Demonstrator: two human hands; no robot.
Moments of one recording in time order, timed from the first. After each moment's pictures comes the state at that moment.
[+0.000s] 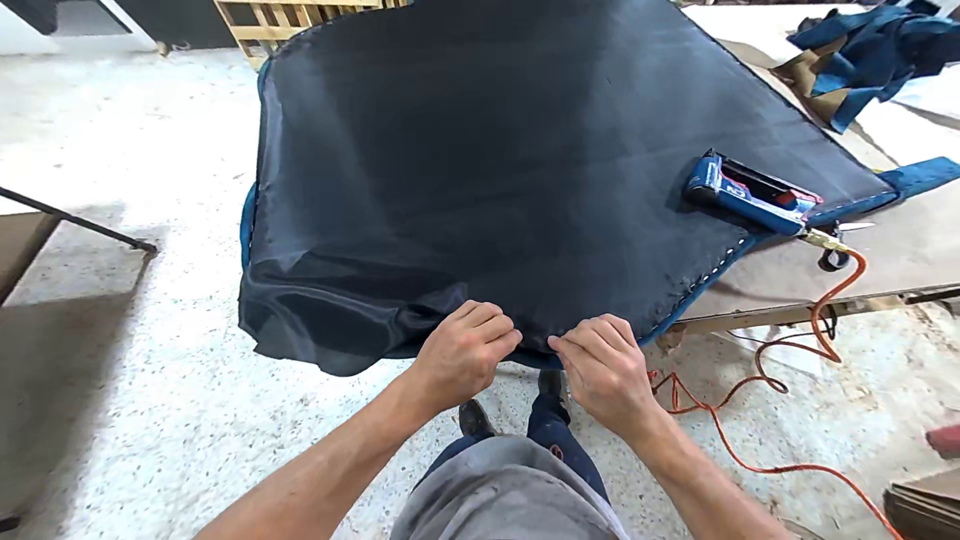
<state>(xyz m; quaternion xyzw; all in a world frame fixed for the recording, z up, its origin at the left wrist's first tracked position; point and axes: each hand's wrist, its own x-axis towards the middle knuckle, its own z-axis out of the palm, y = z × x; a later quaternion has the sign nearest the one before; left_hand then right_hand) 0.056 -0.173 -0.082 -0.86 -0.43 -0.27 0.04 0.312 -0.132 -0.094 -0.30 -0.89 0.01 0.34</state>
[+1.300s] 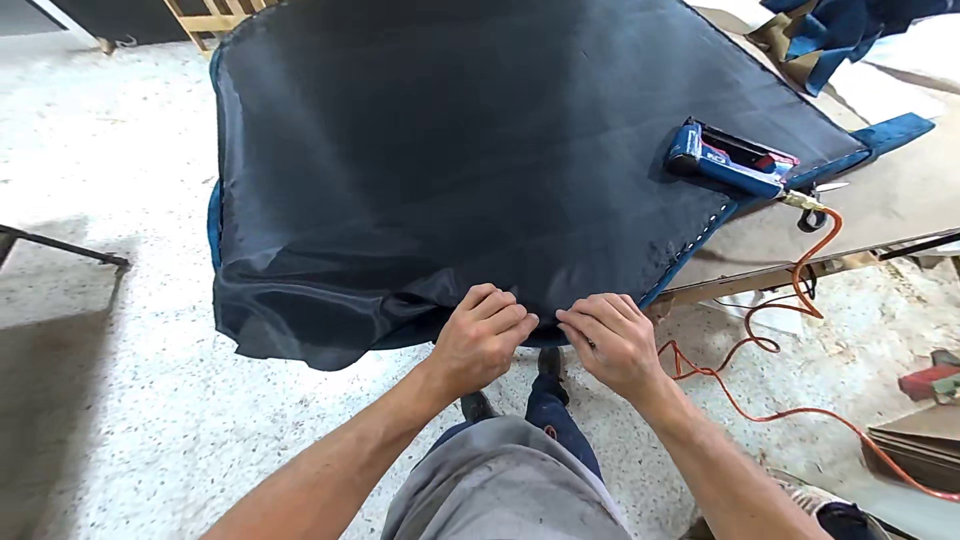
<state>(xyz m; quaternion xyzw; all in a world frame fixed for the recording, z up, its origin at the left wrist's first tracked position) 0.083 -0.169 -0.098 -0.85 -0.40 -0.34 0.05 0.331 -0.127 -0.101 -0.31 -0.88 0.01 0.37</state>
